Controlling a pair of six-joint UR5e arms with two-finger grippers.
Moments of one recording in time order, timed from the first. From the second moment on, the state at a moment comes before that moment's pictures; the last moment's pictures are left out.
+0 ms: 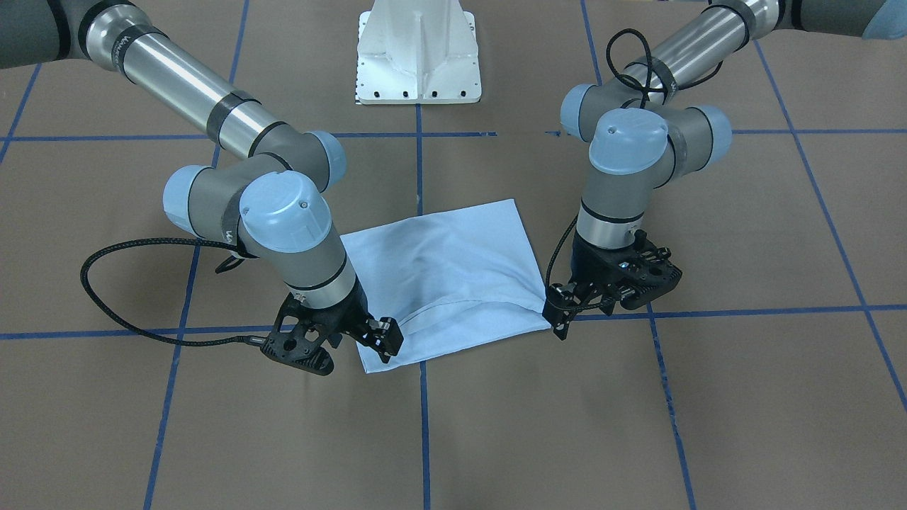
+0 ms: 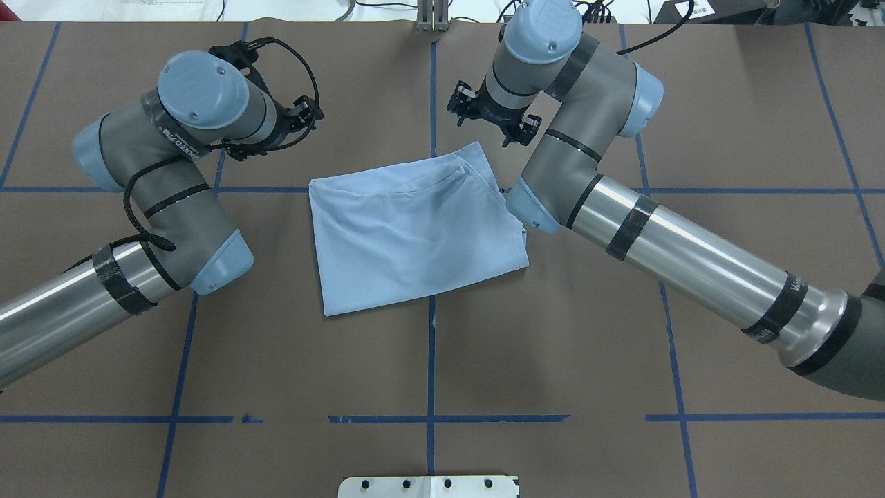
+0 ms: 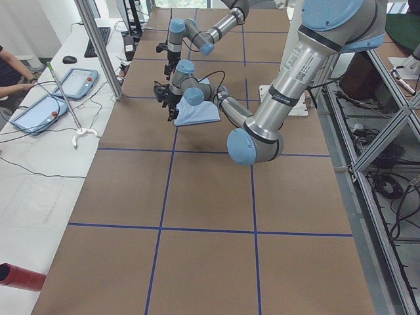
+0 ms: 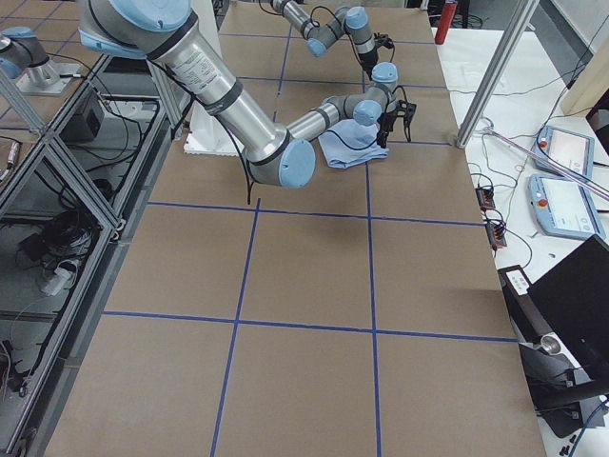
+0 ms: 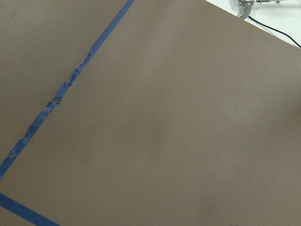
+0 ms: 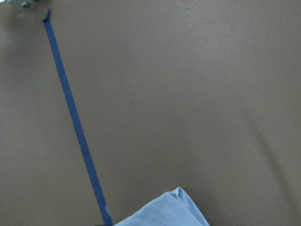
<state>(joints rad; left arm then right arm) -0.77 -2.19 -1.50 -1.90 -1.72 -1.50 0.78 -0.67 1.15 -1.18 1.96 1.44</state>
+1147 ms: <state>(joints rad) -1.50 -1.89 -1.58 -1.73 -2.06 -0.03 1.40 -1.24 1.38 -1.39 2.35 0.13</state>
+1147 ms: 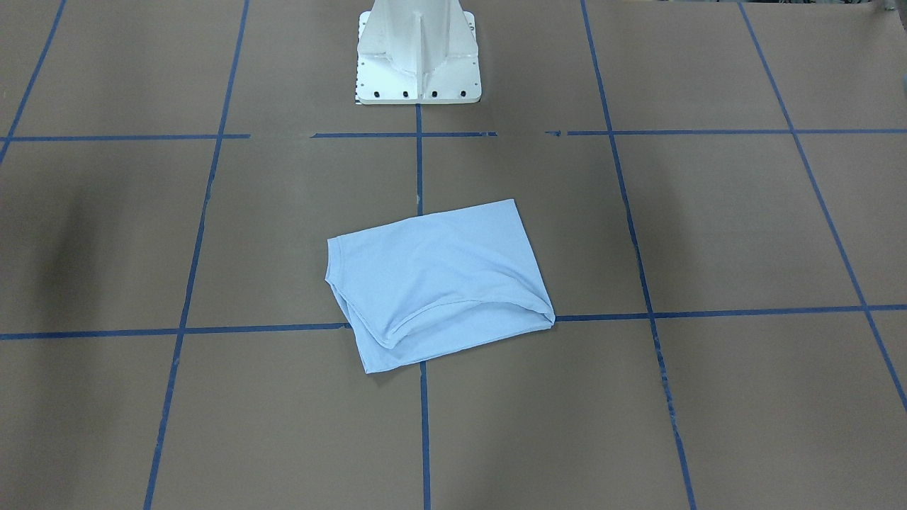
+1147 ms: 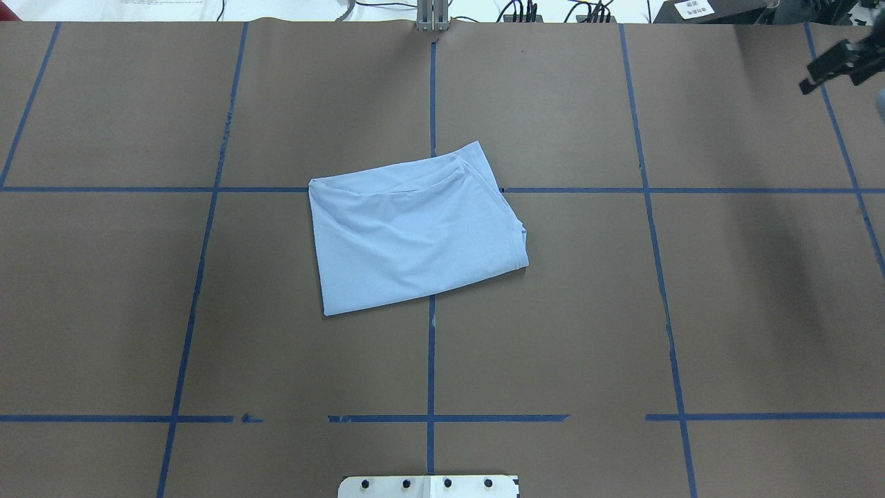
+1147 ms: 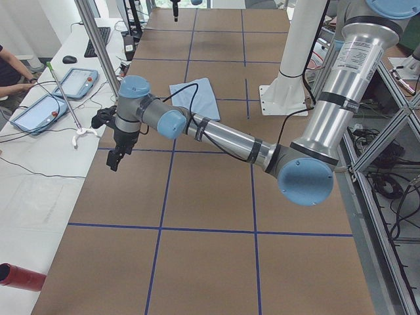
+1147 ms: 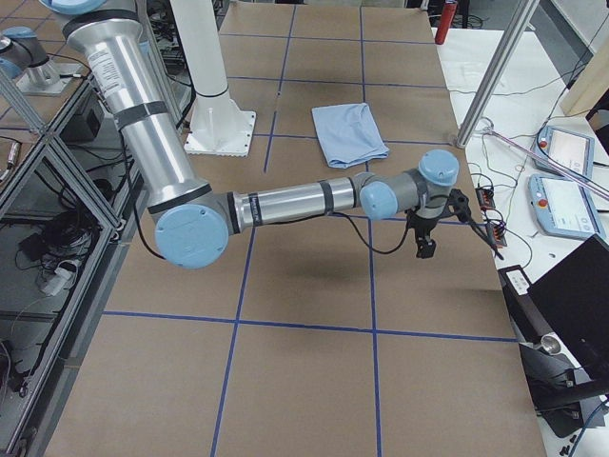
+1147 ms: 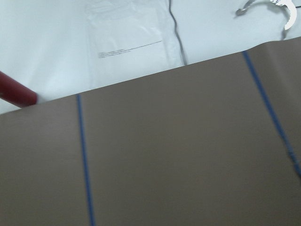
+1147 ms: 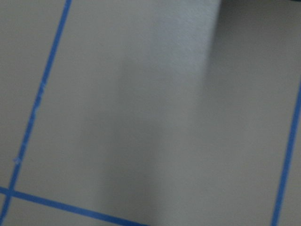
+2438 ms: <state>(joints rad) -1.63 -1.56 -1.56 -1.81 -2.28 0.21 1.60 -1.67 1.75 -1.57 2.45 0.04</state>
